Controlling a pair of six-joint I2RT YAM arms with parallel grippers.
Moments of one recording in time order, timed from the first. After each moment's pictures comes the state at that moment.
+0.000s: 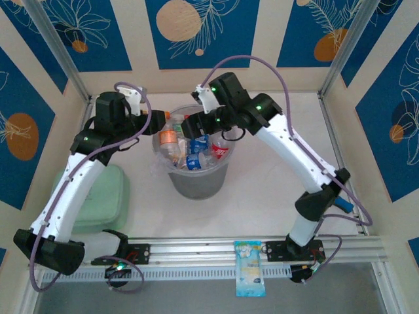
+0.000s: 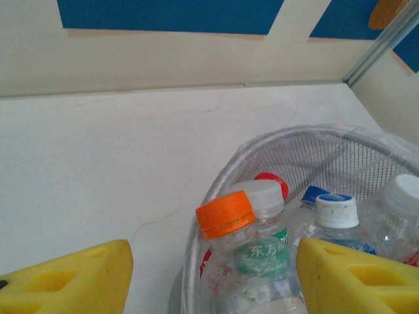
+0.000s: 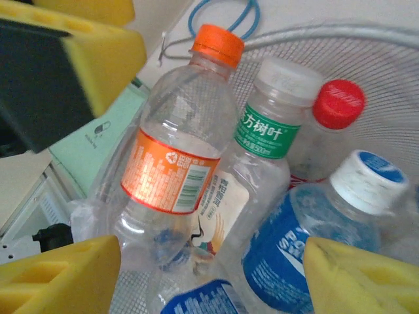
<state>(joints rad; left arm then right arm) -0.32 1.21 1.39 -0.67 0.16 -0.23 0.74 1.70 2.03 -1.08 -0.29 0.29</state>
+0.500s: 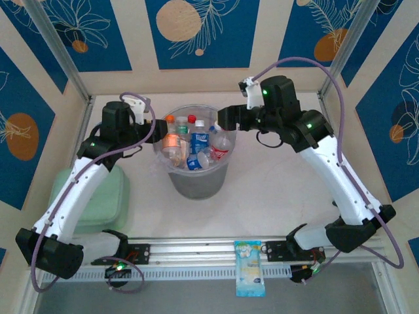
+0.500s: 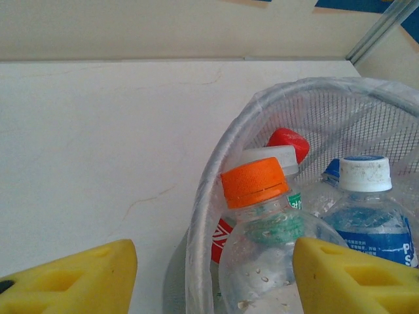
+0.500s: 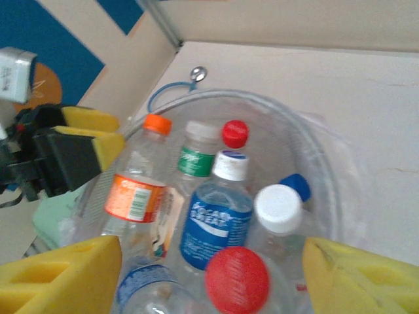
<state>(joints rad) -0.32 1.19 1.24 -0.59 0.19 -0.25 0.57 1.35 1.73 -0.93 -0.21 0.37</state>
